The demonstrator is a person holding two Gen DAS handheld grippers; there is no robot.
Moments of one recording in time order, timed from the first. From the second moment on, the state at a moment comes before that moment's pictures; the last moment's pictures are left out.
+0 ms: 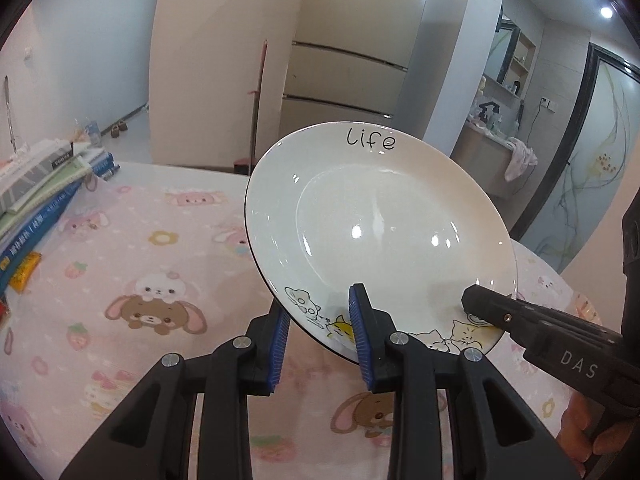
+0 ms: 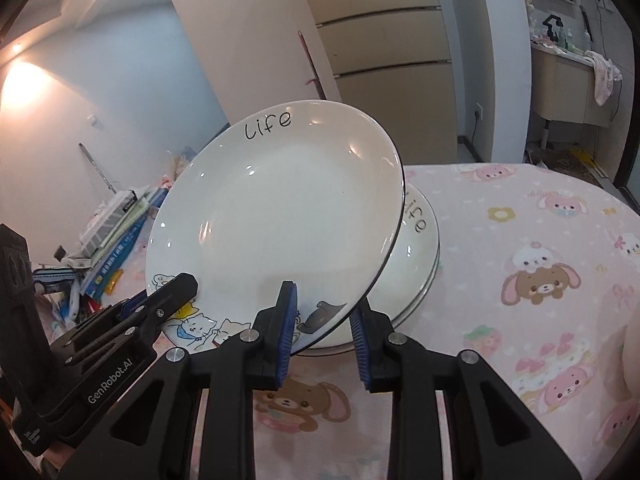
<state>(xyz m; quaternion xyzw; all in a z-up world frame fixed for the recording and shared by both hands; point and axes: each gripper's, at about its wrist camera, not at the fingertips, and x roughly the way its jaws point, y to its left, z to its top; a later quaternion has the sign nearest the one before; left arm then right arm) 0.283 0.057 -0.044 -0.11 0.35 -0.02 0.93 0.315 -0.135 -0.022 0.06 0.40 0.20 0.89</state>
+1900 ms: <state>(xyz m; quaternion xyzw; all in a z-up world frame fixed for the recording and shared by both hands) 0.330 0.000 -0.063 0.05 0.41 0.07 0.91 0.342 -0.144 -0.051 0.00 0.46 0.14 0.88</state>
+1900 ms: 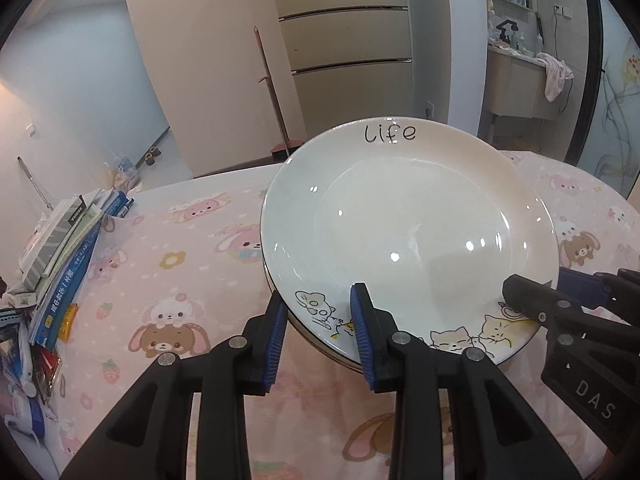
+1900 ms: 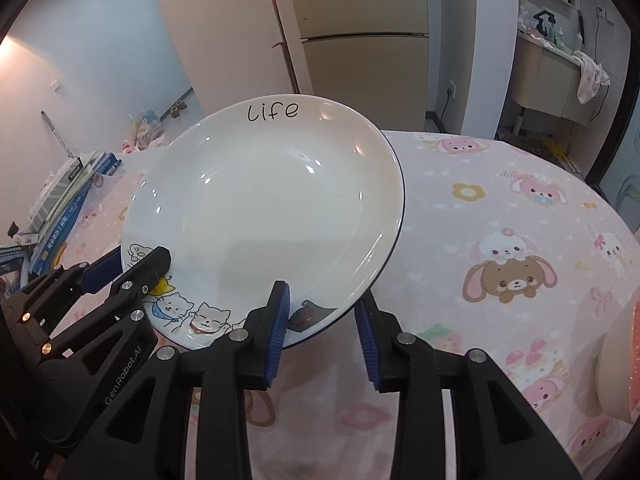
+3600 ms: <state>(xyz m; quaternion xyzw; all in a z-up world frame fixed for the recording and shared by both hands) 0.196 -0.010 0.101 0.05 0.07 0.04 1.00 0.264 -0.180 0.099 0.00 0.14 0.12 0.98</state>
